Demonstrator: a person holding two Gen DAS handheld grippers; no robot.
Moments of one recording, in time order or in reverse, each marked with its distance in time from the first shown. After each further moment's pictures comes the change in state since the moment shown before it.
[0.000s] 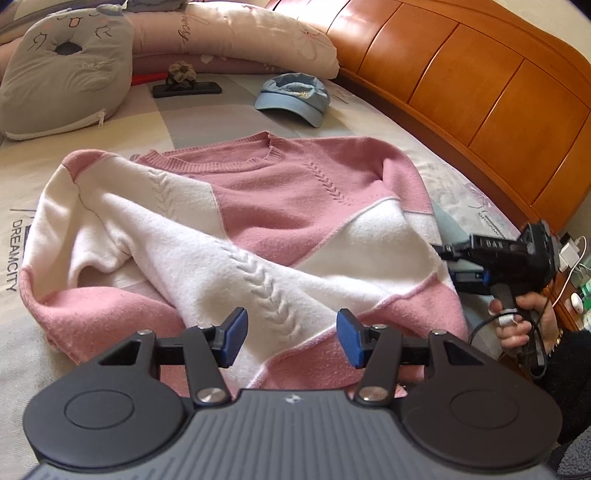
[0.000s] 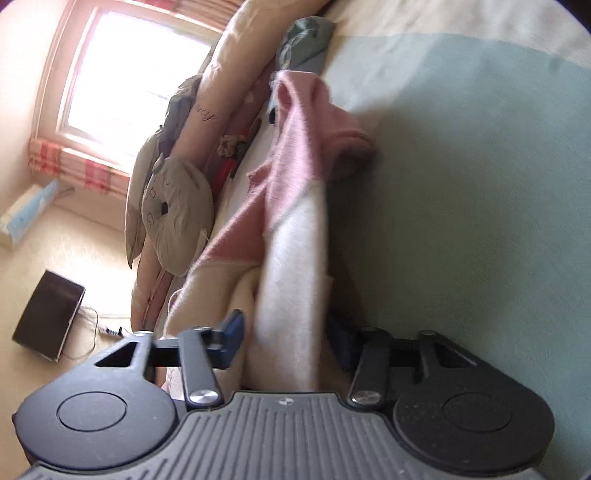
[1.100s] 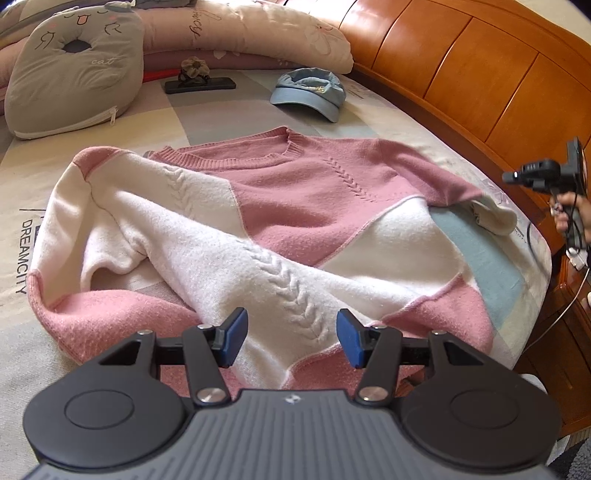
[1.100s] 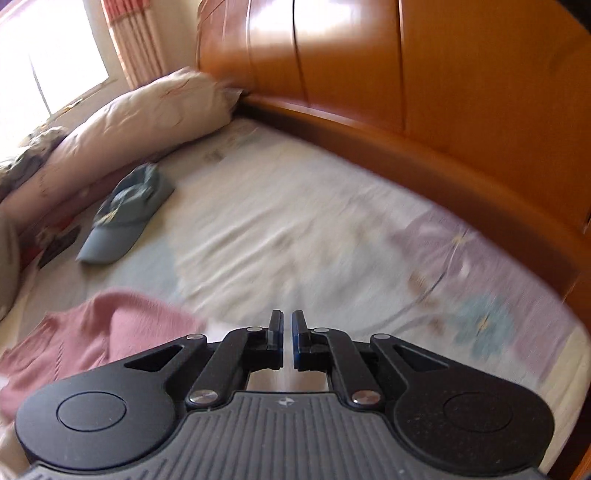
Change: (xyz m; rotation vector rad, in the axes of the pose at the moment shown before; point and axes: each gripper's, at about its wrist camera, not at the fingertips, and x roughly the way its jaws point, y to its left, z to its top) left arm 0.008 0.007 0.004 0.007 0.010 0.053; right arm -0.139 0.014 0.190 -0.346 -0.315 -0.739
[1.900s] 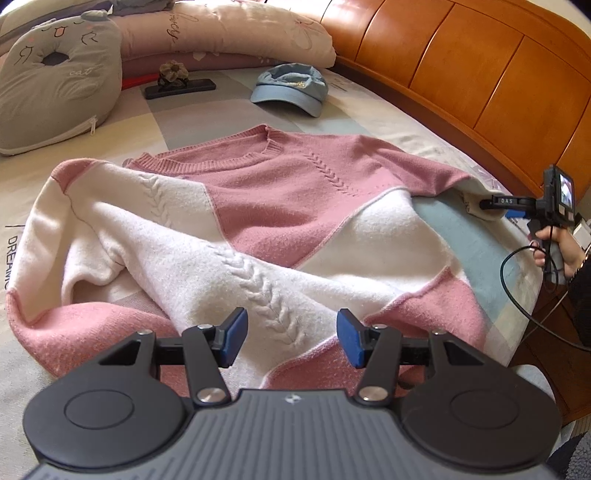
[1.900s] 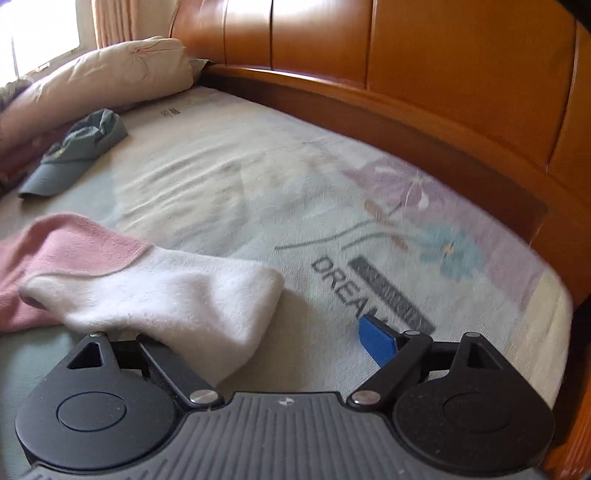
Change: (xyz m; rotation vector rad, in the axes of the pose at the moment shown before) left arm 0.008 -0.017 0.004 0.050 0.015 -0.009; right arm 0.024 0.007 -0.084 -0.139 0.005 -0.246
